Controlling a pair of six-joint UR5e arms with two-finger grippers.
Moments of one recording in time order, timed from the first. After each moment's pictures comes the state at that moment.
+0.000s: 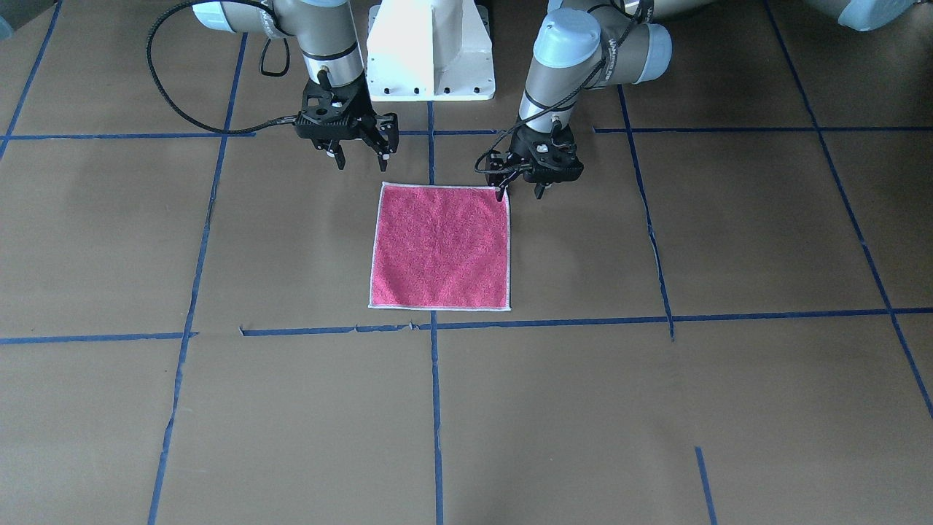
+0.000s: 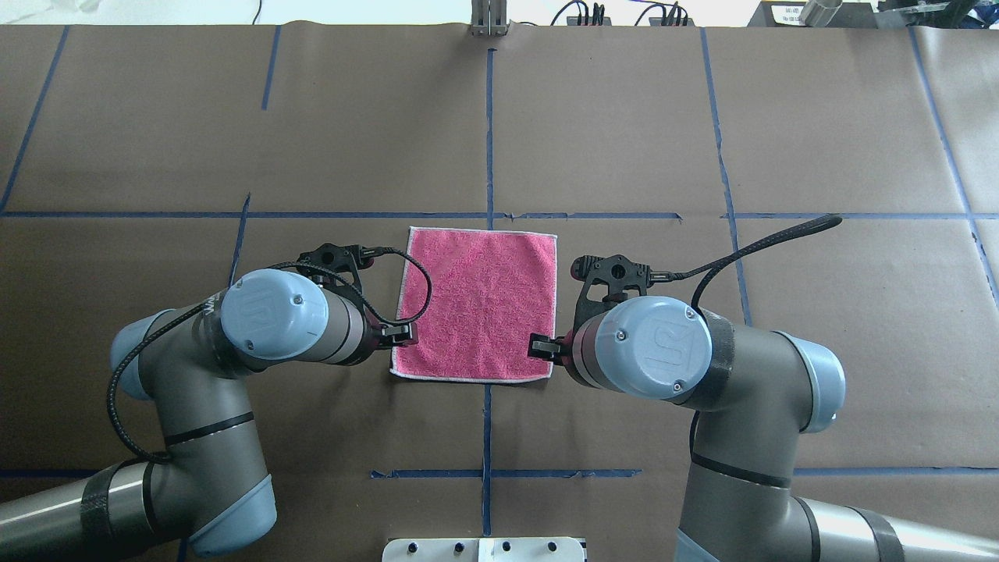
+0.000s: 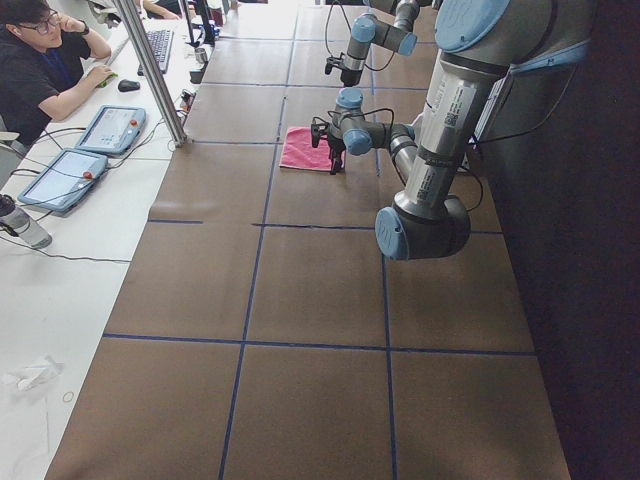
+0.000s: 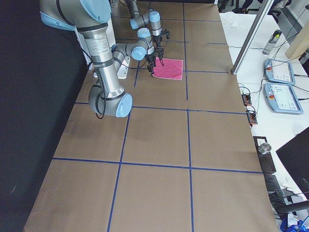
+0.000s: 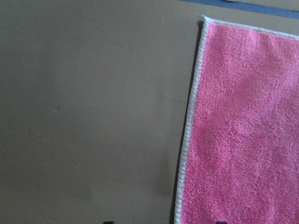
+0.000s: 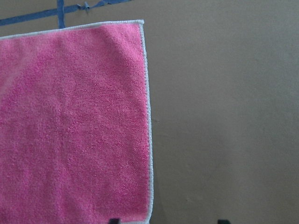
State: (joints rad) left arm -0.40 -2.02 -1.80 -1.80 -1.71 -1.44; right arm 0.34 -1.10 1.95 -1.56 1.62 1.50
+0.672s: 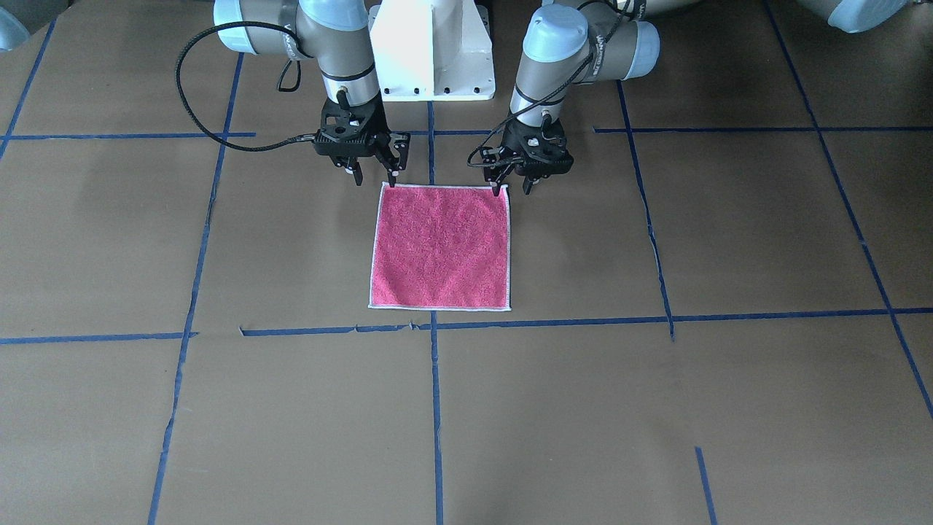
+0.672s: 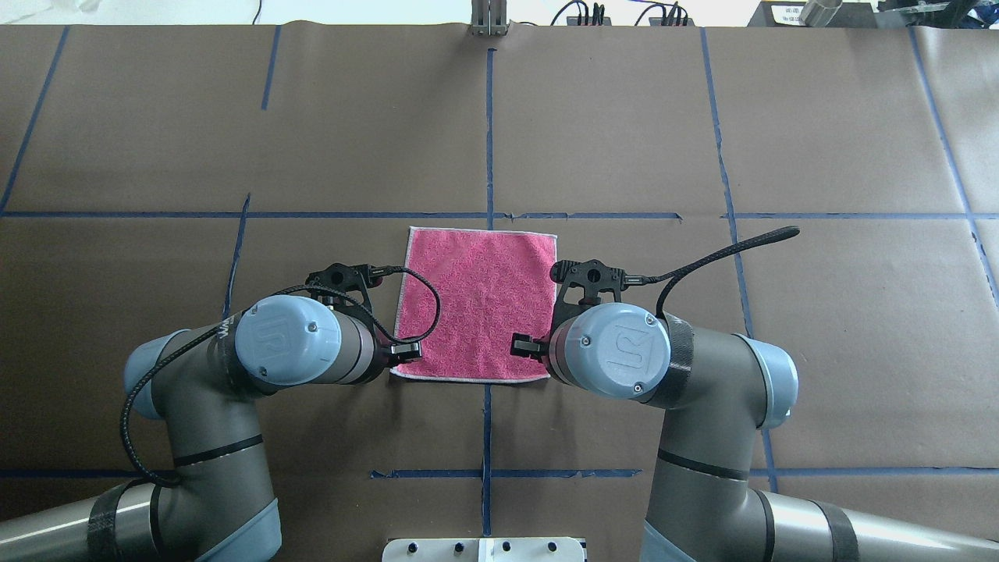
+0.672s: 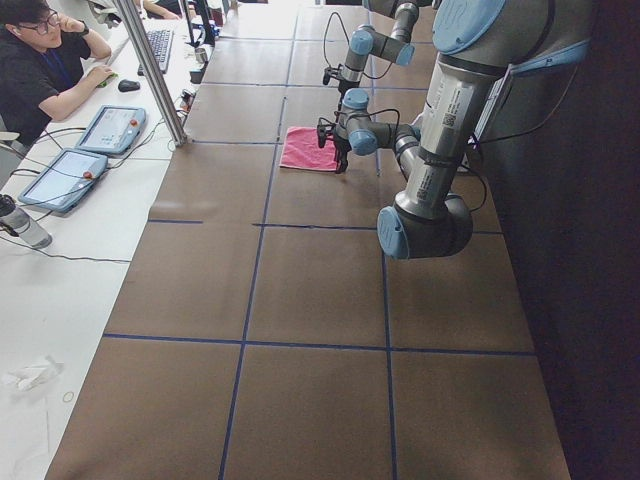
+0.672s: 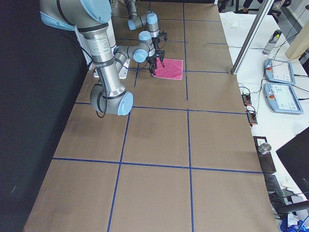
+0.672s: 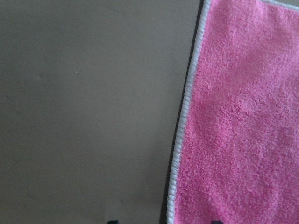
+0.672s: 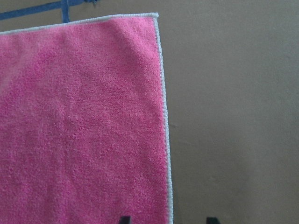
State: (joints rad) left arm -0.37 -2.02 -1.80 -1.80 -1.69 -1.47; right arm 0.33 -1.06 1.85 -1.51 1.59 1.51
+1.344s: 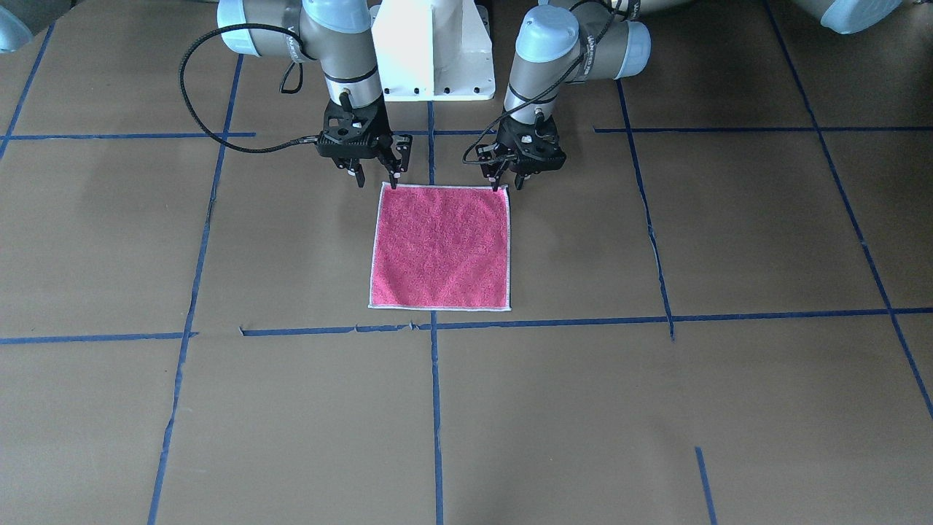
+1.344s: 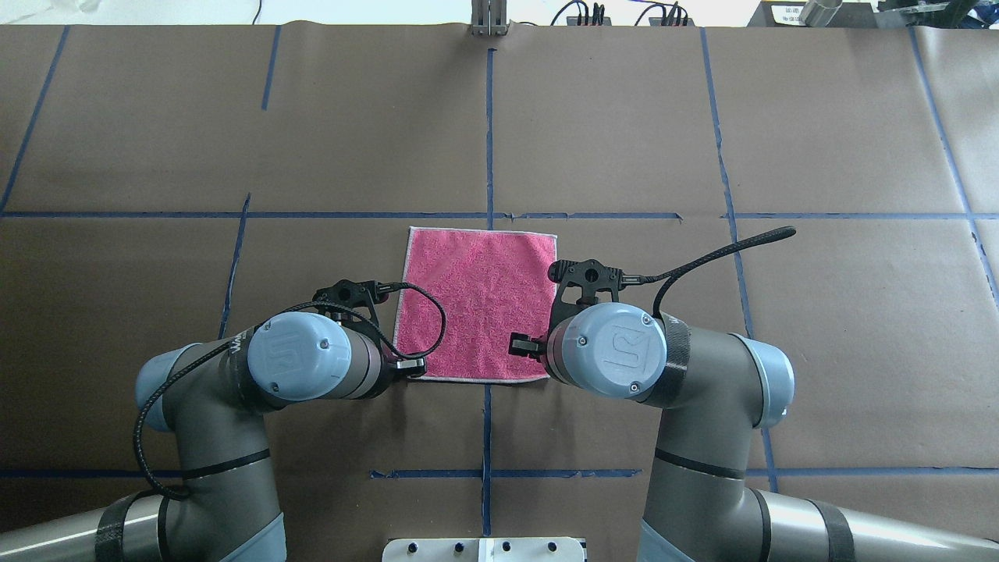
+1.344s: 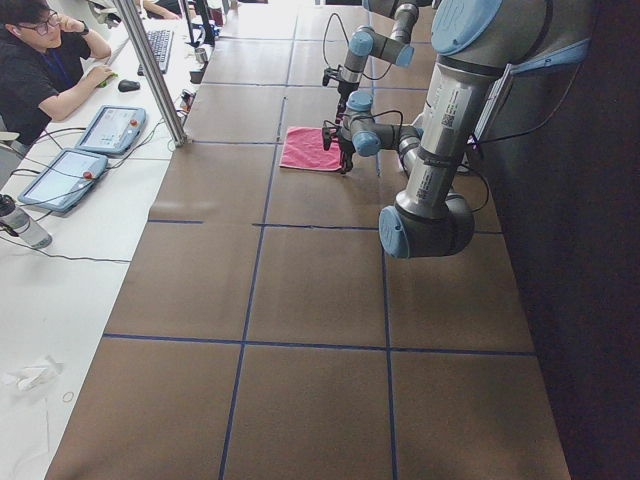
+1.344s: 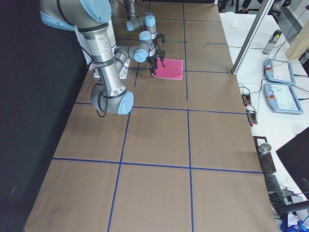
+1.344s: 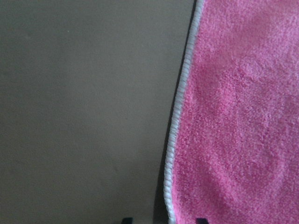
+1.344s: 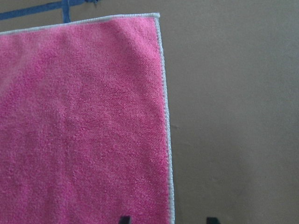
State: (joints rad) left arm -0.34 -2.02 -1.78 -1.80 -1.69 -1.49; right arm 0.33 -1.06 1.85 -1.51 1.59 1.50
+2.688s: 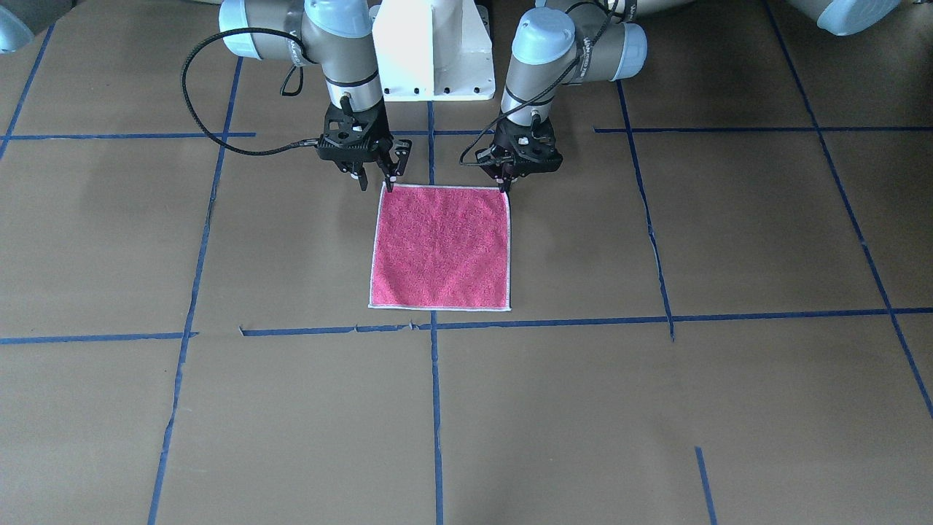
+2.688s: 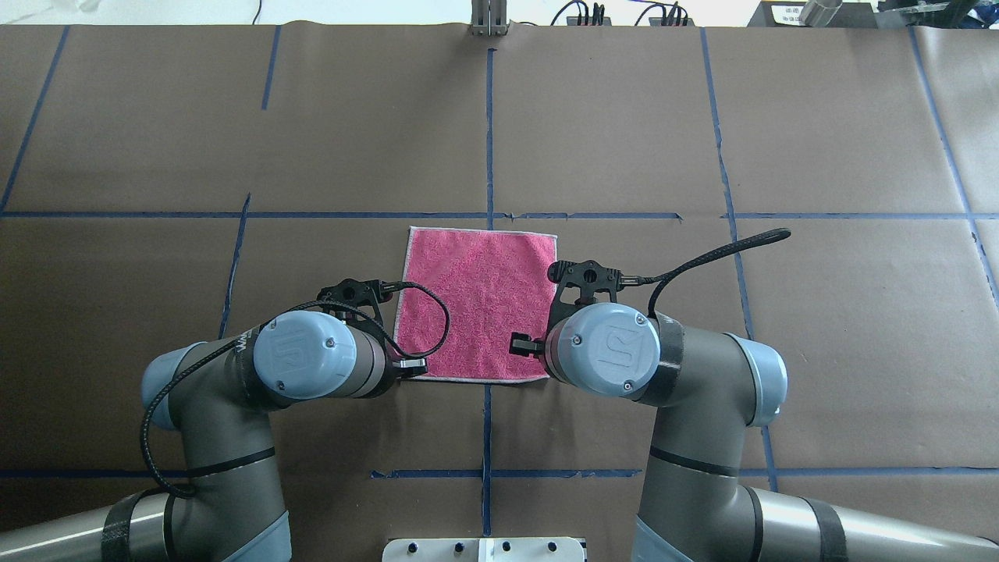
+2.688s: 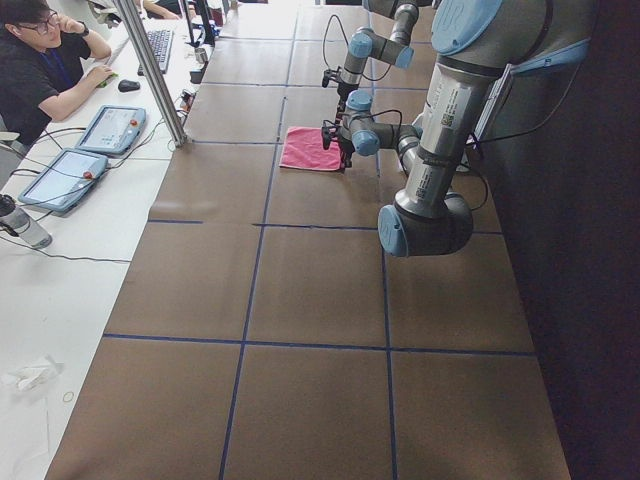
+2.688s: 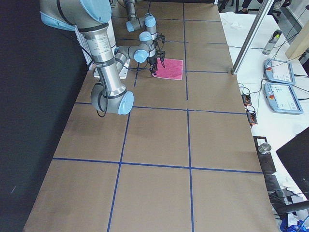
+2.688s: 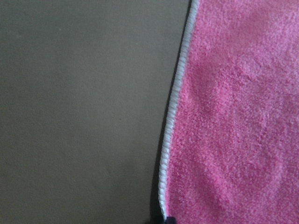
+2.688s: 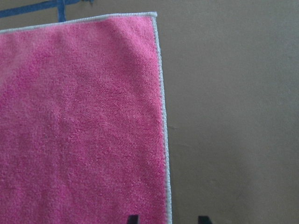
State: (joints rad) left arm -0.35 -2.03 -1.78 -1.80 -1.69 -1.48; right arm 0.33 -1.04 1.81 -1.51 1.59 1.52
